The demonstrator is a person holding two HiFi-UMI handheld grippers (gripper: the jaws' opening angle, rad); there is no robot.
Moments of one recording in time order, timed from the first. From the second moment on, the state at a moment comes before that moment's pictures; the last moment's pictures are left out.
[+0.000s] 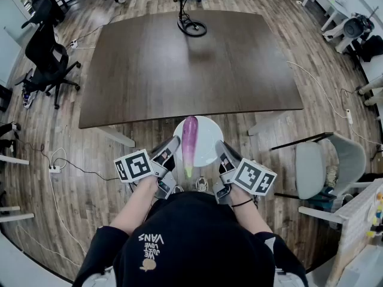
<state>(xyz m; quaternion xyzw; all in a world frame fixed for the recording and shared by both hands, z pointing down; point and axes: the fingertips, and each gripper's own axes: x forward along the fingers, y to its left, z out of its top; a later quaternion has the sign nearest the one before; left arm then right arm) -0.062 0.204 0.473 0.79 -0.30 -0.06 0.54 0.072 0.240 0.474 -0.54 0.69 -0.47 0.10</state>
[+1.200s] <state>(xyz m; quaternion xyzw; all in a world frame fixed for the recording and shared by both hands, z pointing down) -0.054 0.200 0.476 0.78 -0.30 -0.06 0.54 0.080 0.234 0.480 -0.52 0.69 -0.49 0.11</state>
